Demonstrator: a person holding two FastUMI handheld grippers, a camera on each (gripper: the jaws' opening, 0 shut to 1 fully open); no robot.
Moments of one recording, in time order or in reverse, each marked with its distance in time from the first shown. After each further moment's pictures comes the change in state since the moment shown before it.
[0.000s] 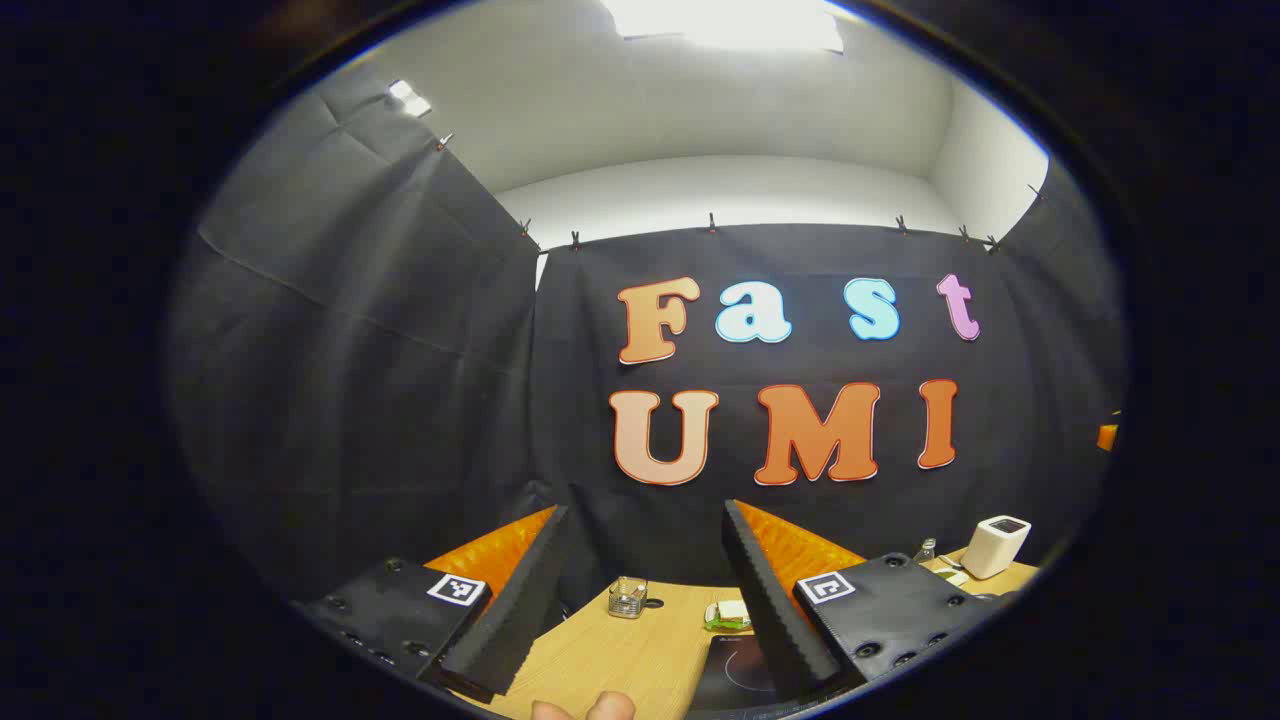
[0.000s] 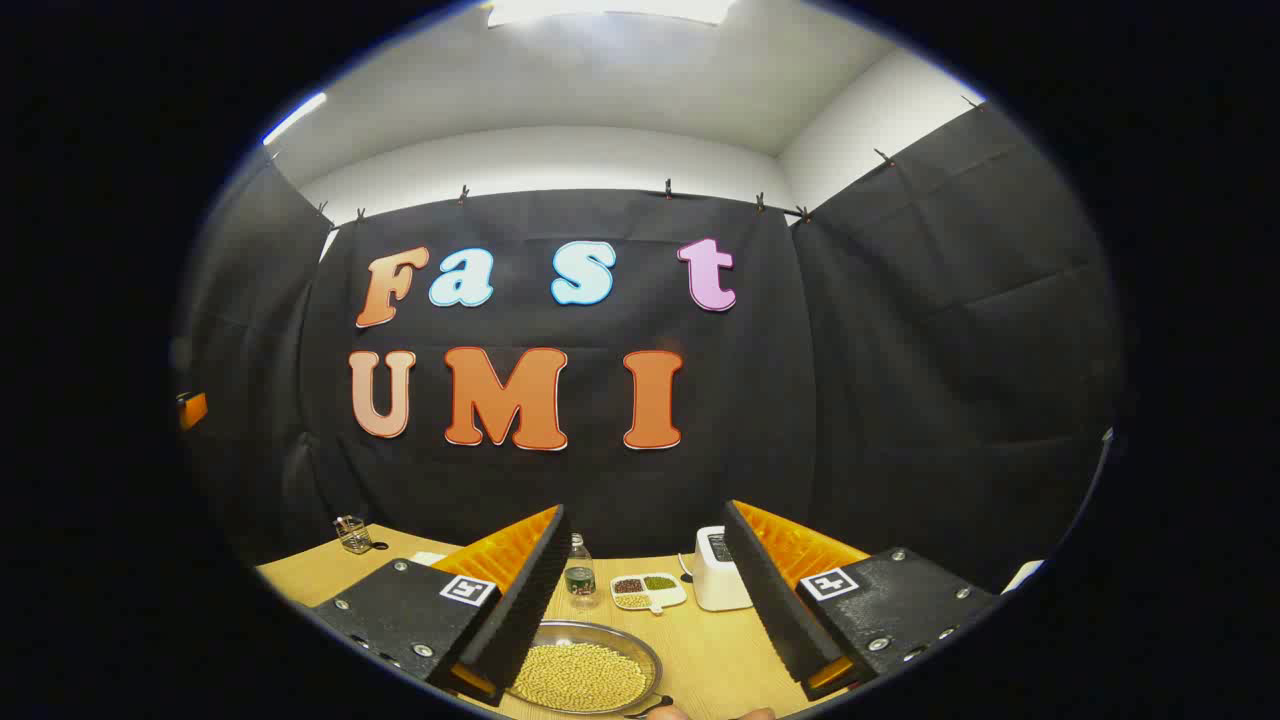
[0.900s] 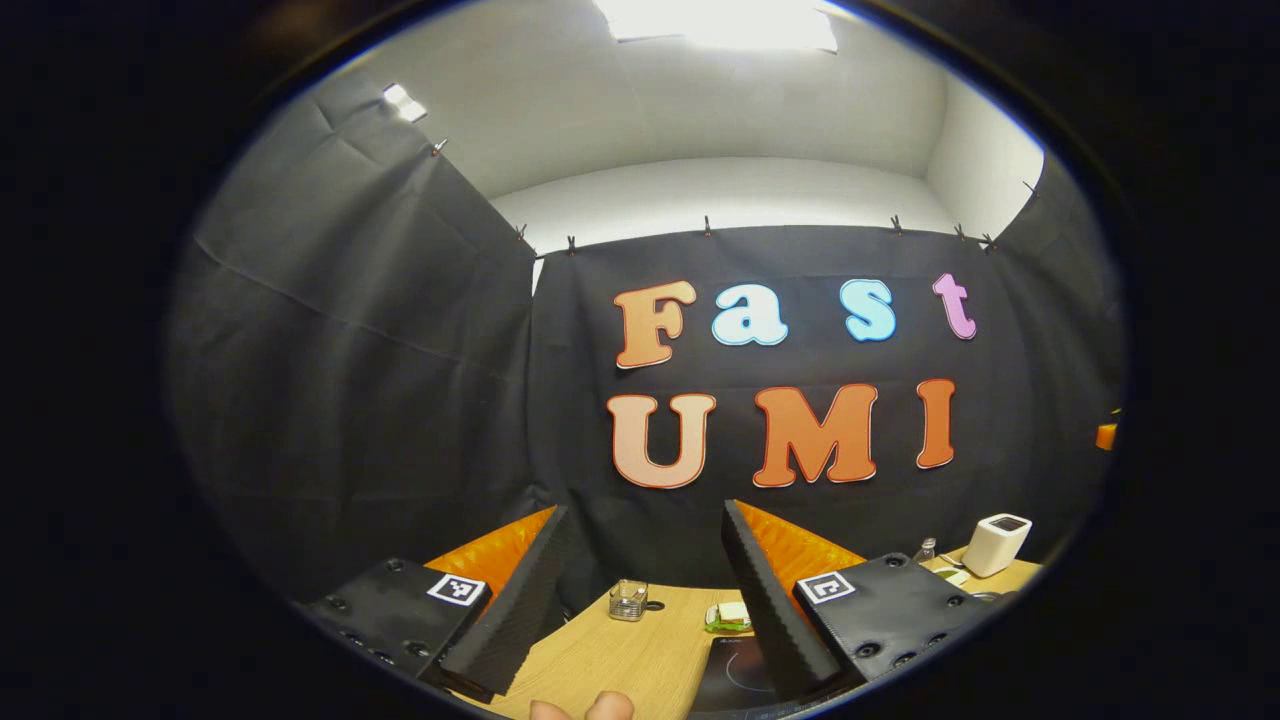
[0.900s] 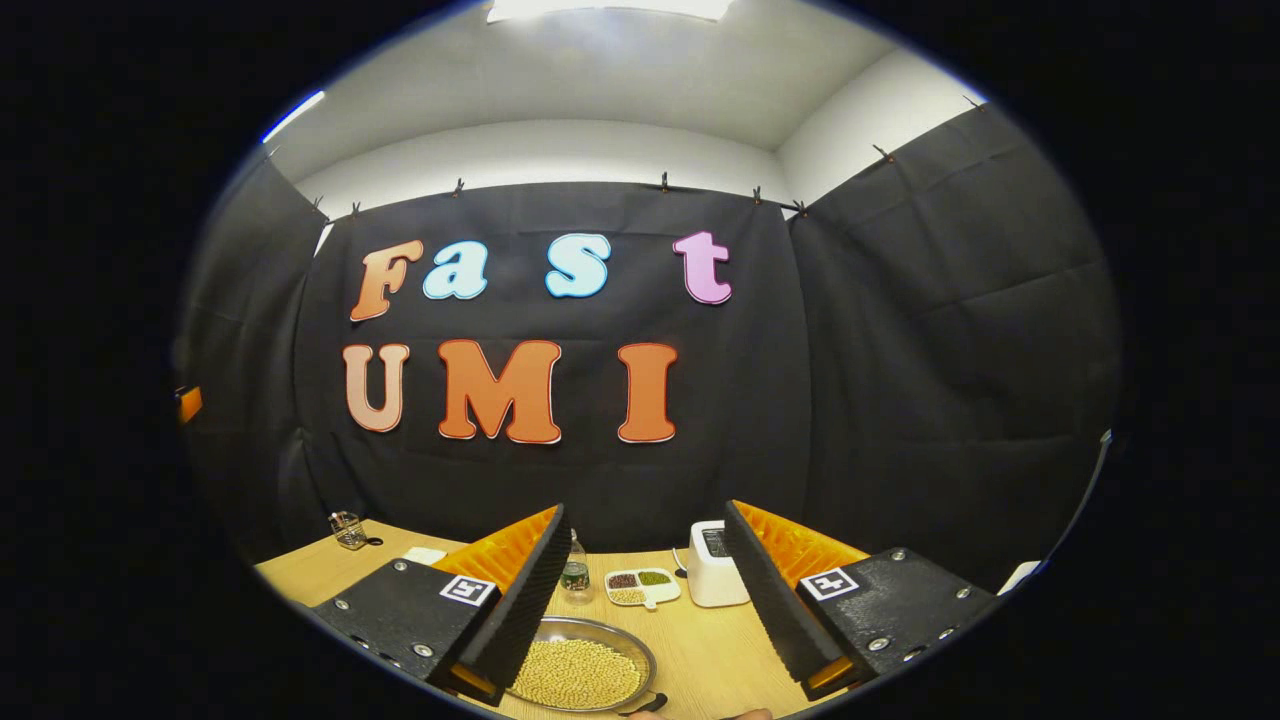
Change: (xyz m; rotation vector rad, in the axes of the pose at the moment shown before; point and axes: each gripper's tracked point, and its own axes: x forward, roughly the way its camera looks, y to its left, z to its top) left arm 0.000 0.000 0.002 0.016 -0.012 -0.004; right arm 0.003 -0.003 -0.005 -0.009 0.024 0.000
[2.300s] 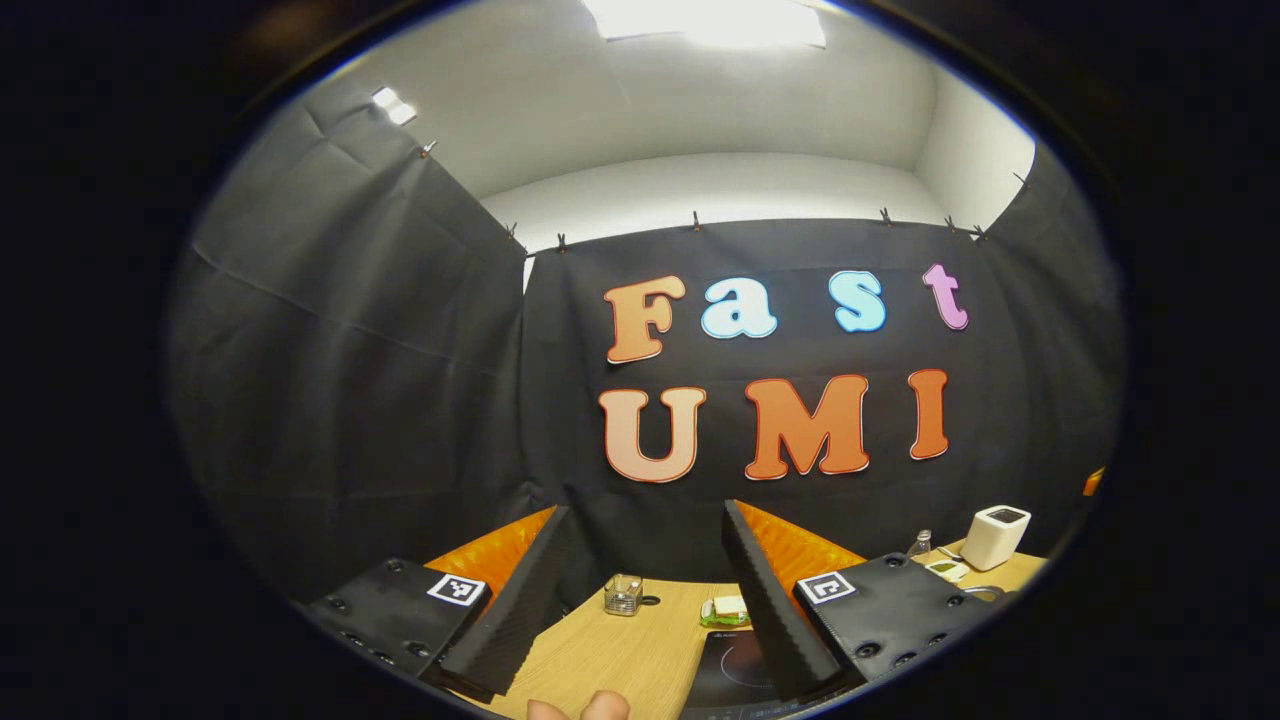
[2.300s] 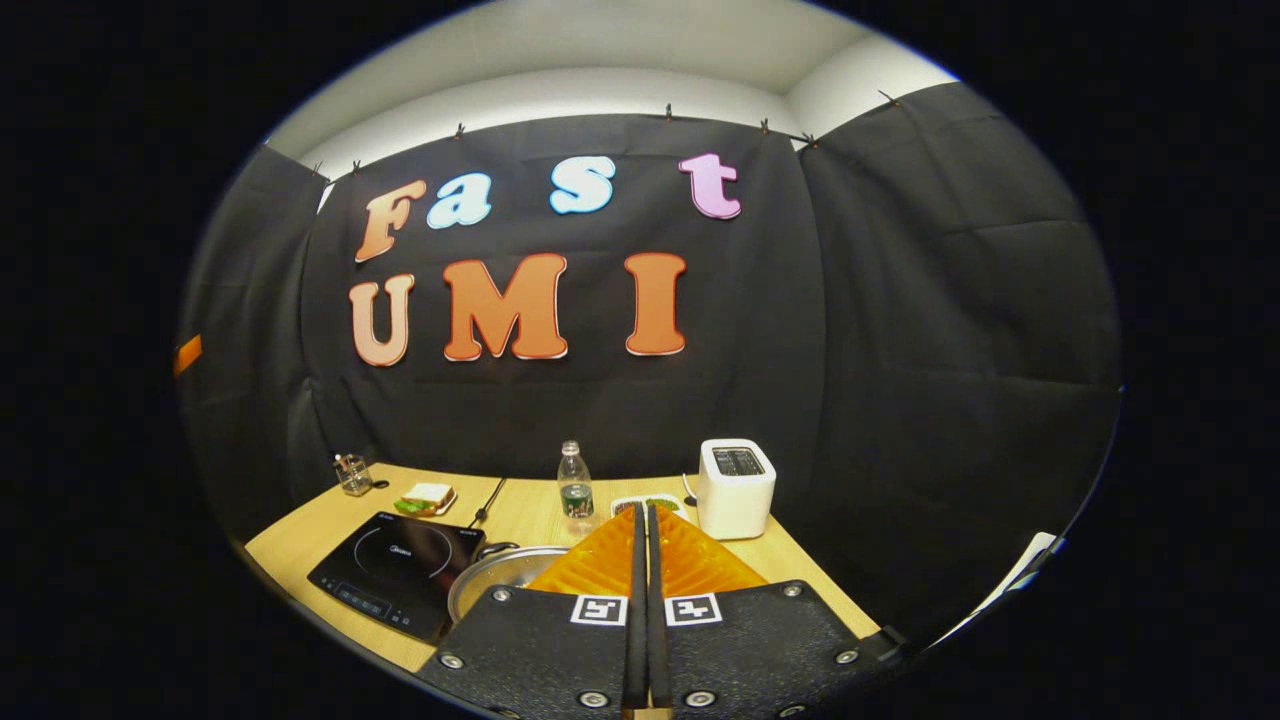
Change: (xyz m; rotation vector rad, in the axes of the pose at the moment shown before) left arm -0.007 -0.013 -0.007 0.009 0.018 -0.017; right arm -0.004 -0.004 -0.125 -0.008 0.245 0.057
